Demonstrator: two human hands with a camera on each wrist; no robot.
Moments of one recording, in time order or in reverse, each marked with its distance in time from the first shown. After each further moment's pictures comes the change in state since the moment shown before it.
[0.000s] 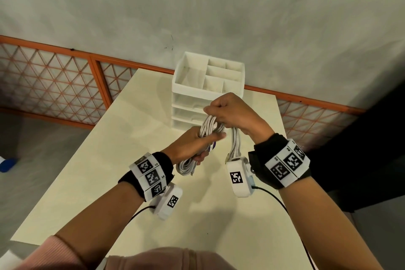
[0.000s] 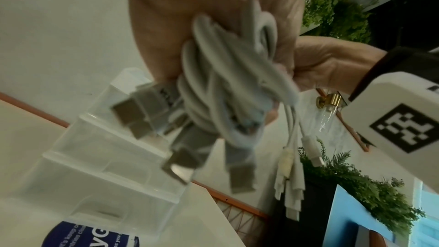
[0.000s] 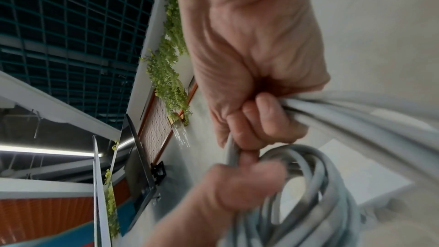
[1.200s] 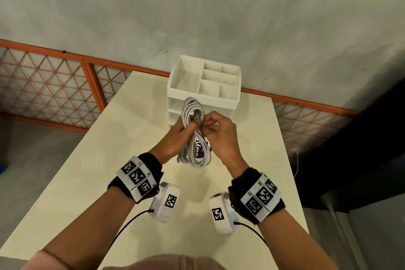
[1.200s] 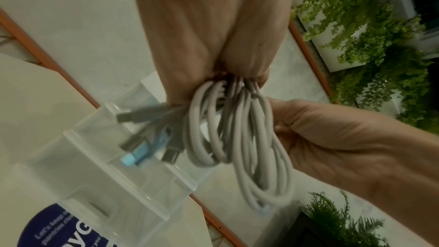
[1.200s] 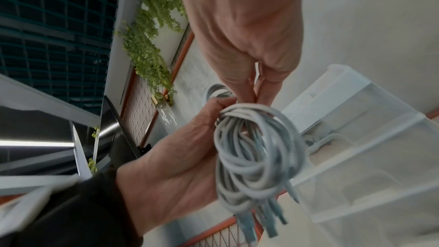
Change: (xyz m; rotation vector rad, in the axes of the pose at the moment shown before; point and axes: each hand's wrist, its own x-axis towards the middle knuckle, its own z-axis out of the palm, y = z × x) left_hand 0.023 -0.011 -0.025 -0.078 0.235 0.147; right_hand -0.009 0.027 0.054 0.277 0.389 -0.001
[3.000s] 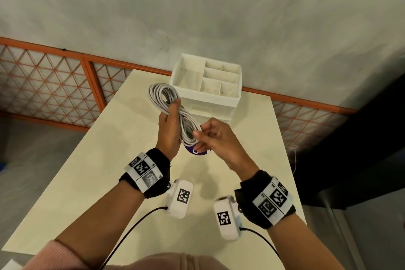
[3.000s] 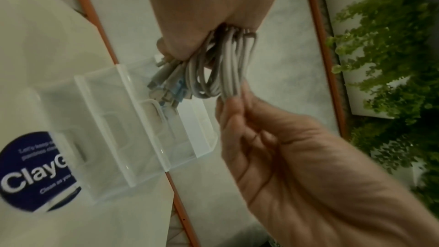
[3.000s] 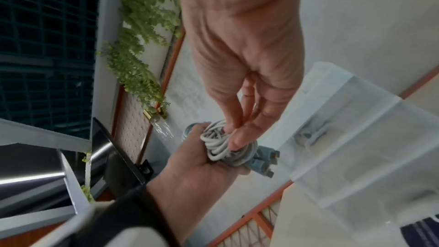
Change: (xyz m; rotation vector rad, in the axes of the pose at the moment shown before) left_hand -0.005 0.016 0.000 -0.465 0.465 -0.003; right_hand -0.018 -0.002 -0.002 0.195 -0.249 0.169
